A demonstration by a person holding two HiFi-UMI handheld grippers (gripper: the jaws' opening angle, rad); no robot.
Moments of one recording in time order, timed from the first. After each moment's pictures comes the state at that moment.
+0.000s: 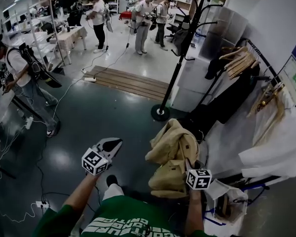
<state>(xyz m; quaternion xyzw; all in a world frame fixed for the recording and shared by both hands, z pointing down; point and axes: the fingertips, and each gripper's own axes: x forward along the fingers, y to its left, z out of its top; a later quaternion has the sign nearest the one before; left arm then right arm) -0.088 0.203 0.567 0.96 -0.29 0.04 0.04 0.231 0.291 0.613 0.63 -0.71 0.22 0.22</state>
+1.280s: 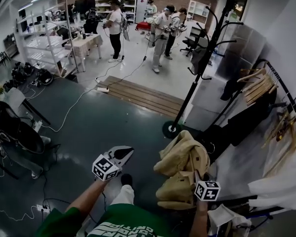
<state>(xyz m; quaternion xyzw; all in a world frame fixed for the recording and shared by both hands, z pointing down) -0.088 0.119 0.568 0.95 -0.29 0.04 0.03 0.233 0.203 0.606 0.62 -0.72 0.22 0.22</state>
